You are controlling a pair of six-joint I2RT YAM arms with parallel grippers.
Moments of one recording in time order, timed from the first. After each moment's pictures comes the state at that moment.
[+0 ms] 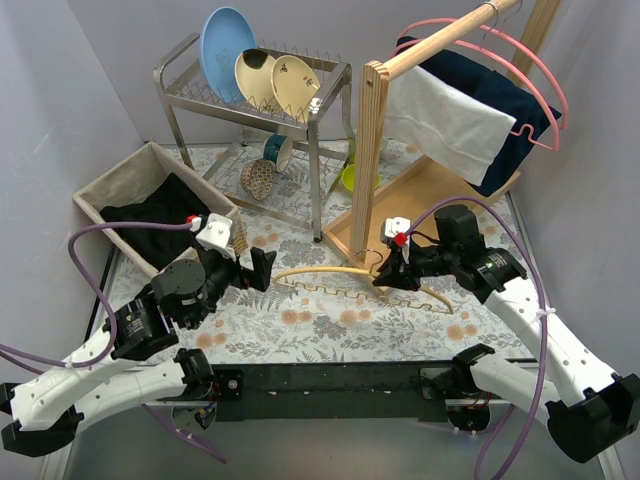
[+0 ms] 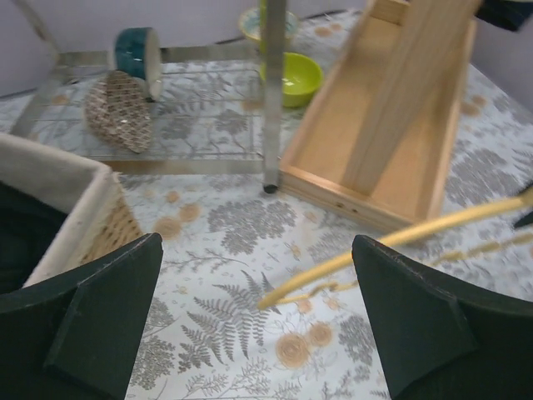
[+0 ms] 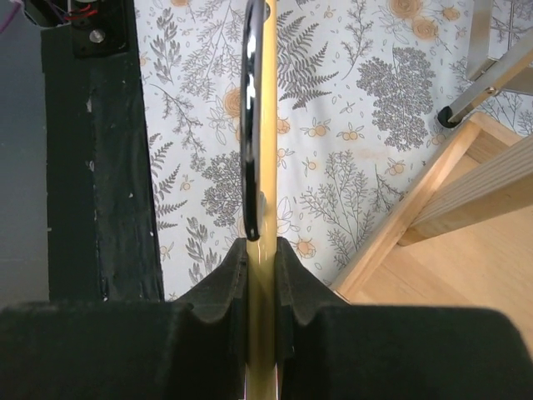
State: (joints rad) left arm -1.04 0.61 0.90 -0.47 -0.53 -0.17; right arm 0.50 0.94 0.88 -0.63 -0.84 -0.50
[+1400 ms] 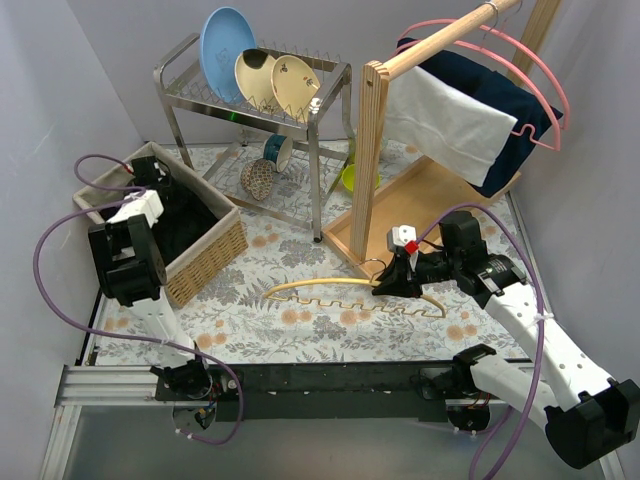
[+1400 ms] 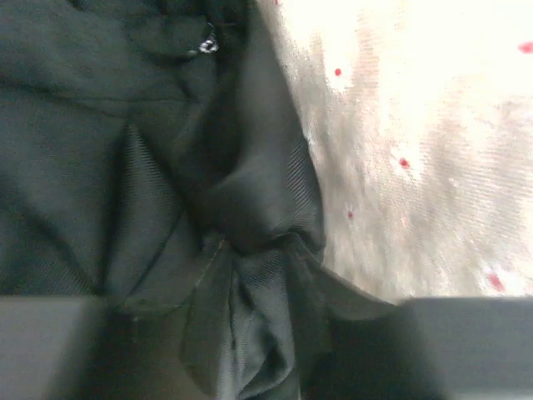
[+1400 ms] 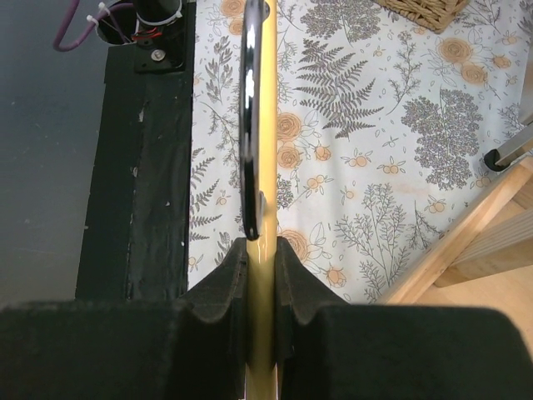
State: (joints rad) left arm 0.26 1.91 1.34 -0.22 0.14 -0.55; right arm 0.45 0.91 0.80 -0.58 -1.04 -0.54
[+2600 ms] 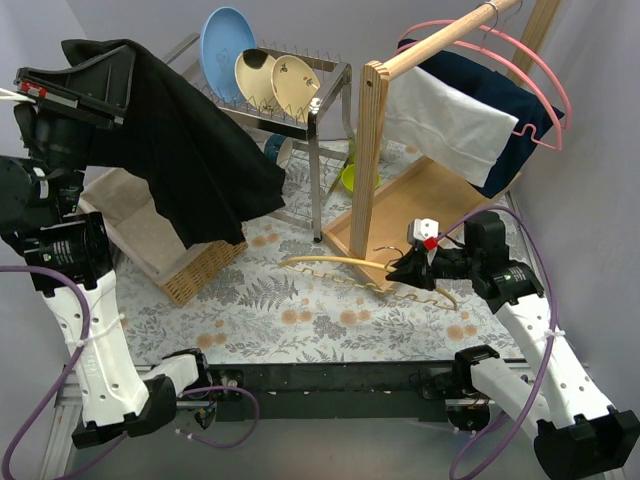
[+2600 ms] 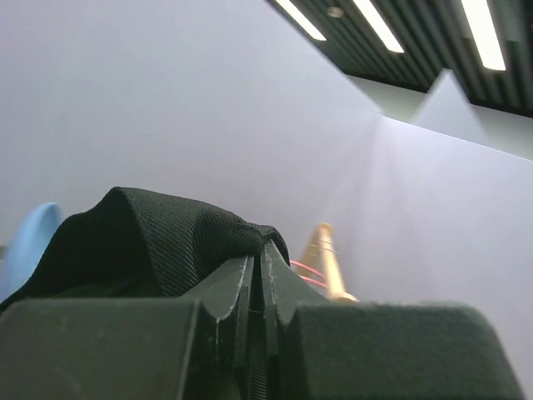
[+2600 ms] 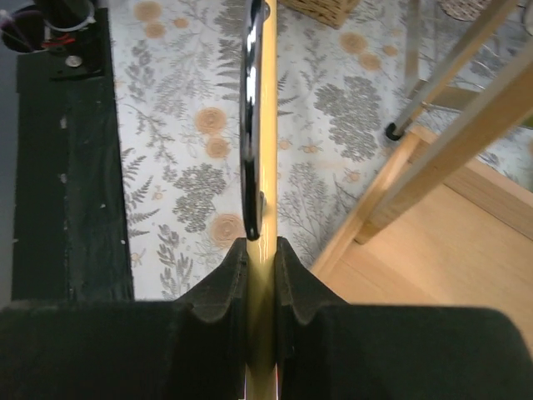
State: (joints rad) left arm 0.20 1.12 1.87 -0.05 0.44 -0.92; right arm 0.30 0.83 0.80 -0.59 -1.03 -0.58
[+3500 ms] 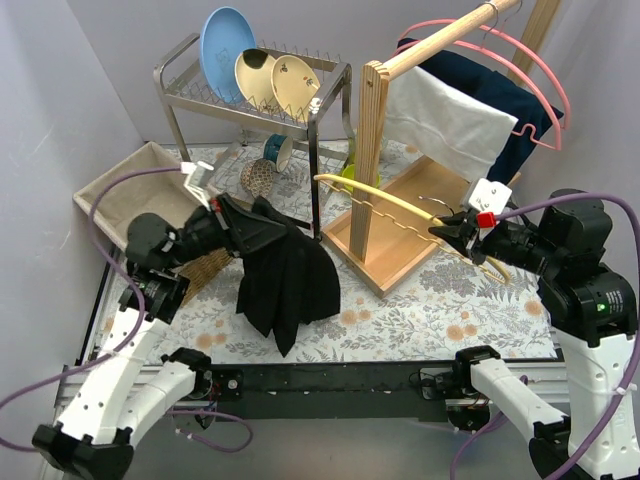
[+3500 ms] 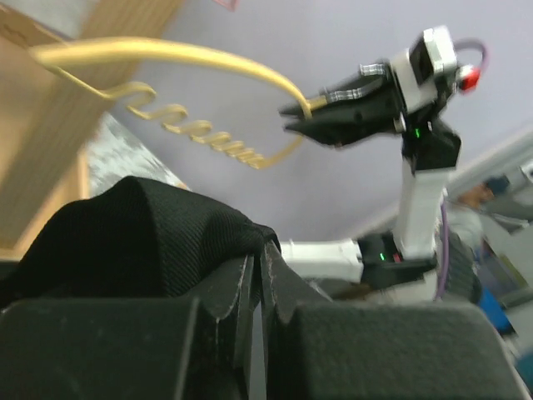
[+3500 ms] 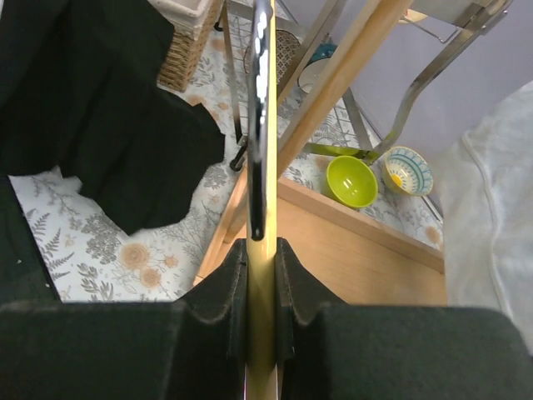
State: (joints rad) left arm -0.29 0.77 0.91 0.16 0.84 -1.02; right arm 0.24 0.82 1.47 -0.95 -0.70 -0.53
